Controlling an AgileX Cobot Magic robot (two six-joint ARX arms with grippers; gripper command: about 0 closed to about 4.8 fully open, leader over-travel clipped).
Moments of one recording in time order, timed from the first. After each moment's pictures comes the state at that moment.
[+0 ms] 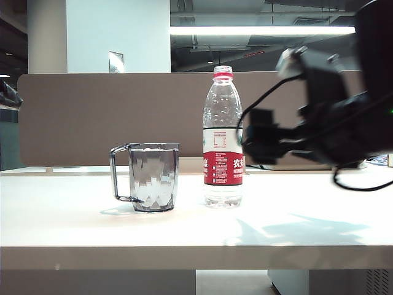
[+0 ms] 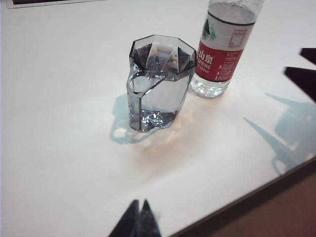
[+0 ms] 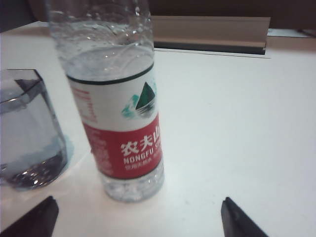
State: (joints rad) left arm -0.48 0.42 0.31 -0.24 0.04 -0.08; right arm 0.62 1.64 0.30 1.21 0.24 0.08
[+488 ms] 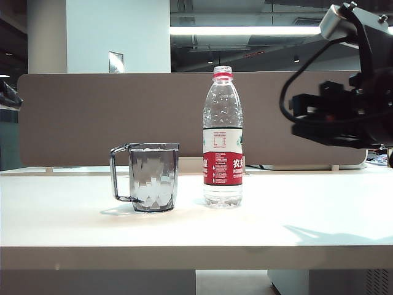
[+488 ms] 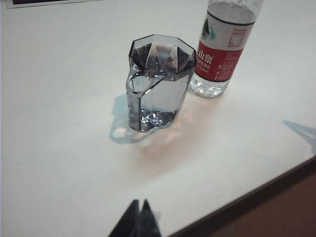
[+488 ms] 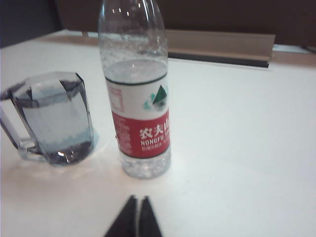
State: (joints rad) left arm -0.48 0.42 0.31 -0.24 0.04 -0.08; right arm 0.62 1.29 0.14 1.05 0.18 0.04
